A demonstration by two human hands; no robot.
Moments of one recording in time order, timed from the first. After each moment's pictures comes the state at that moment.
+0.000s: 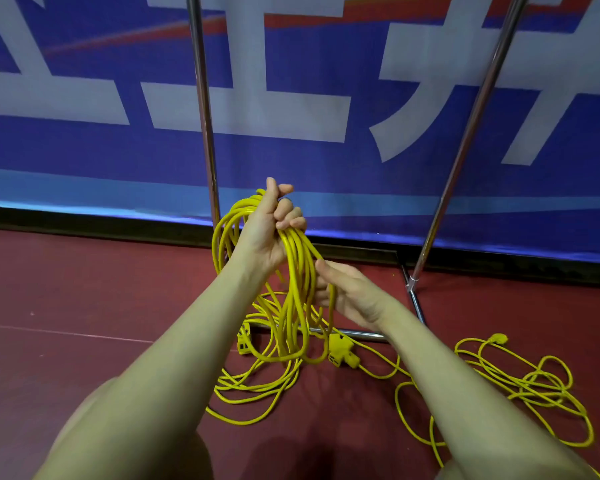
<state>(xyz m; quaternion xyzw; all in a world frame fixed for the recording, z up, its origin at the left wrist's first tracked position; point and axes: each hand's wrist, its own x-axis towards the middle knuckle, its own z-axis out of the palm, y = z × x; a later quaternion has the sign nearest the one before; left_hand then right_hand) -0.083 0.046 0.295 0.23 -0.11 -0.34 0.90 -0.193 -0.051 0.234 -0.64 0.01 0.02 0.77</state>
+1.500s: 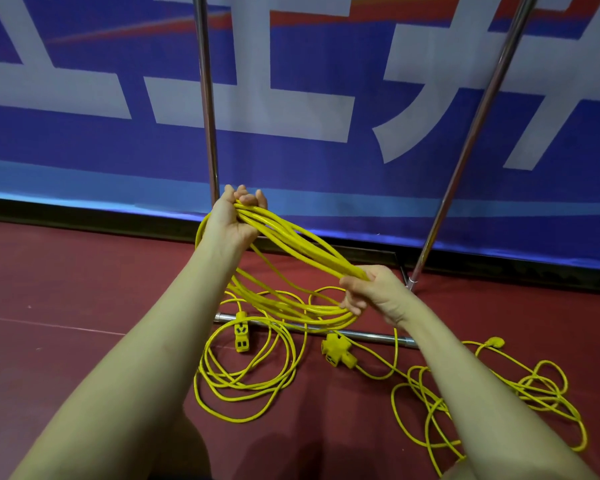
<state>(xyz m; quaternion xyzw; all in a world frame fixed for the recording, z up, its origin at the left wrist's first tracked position) -0.025 0.065 0.291 0.13 0.09 -0.30 0.94 -0.205 -0.090 0.219 -0.74 0.09 -0.06 0.66</state>
